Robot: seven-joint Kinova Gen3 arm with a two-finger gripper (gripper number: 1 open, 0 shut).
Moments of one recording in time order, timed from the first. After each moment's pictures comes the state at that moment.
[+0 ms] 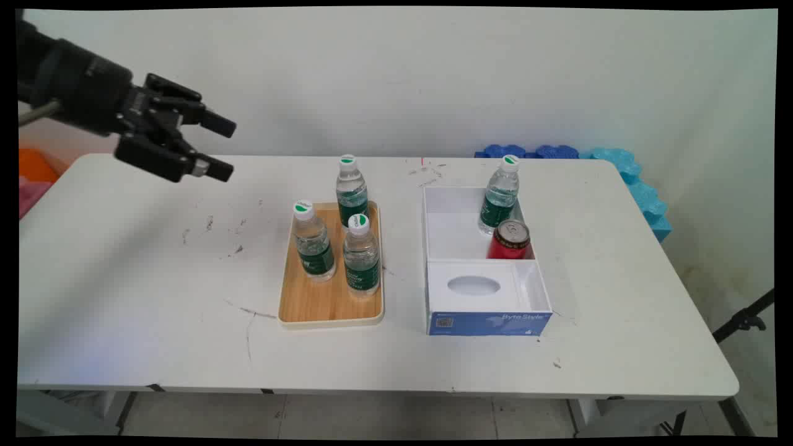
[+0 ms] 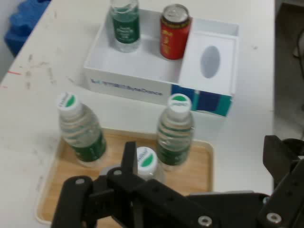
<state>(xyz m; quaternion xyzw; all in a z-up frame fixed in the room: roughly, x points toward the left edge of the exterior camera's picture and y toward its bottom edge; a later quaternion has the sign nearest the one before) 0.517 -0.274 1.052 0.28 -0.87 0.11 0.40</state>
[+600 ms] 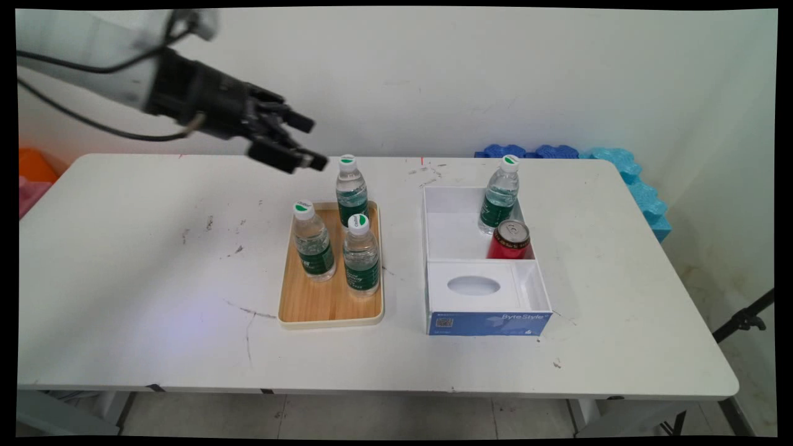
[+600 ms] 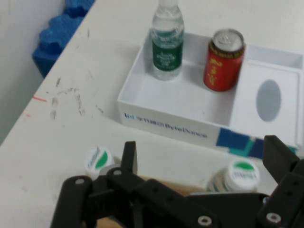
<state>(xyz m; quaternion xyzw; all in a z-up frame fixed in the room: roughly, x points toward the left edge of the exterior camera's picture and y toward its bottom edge) 0.448 -0.350 1.002 0.30 -0.85 0.15 0.40</state>
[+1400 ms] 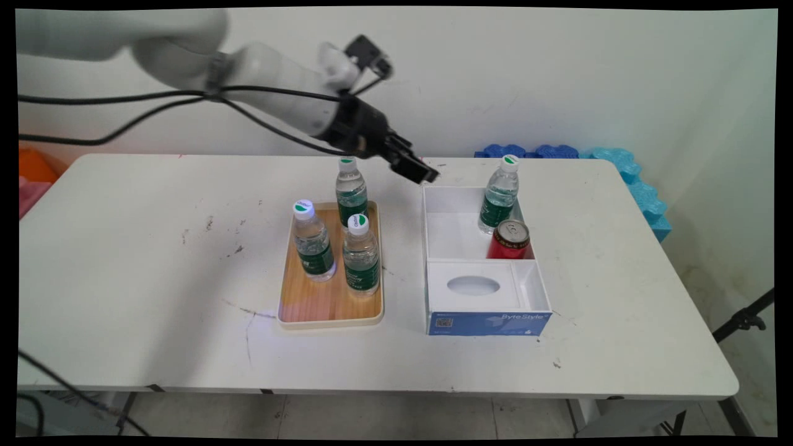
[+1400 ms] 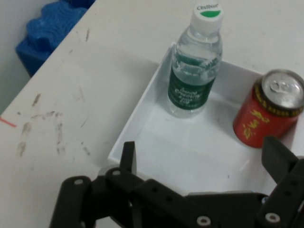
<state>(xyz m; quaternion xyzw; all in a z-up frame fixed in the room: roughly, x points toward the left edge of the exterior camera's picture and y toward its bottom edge) 0.314 -0.461 0.931 0.37 -0.84 0.14 0.37</state>
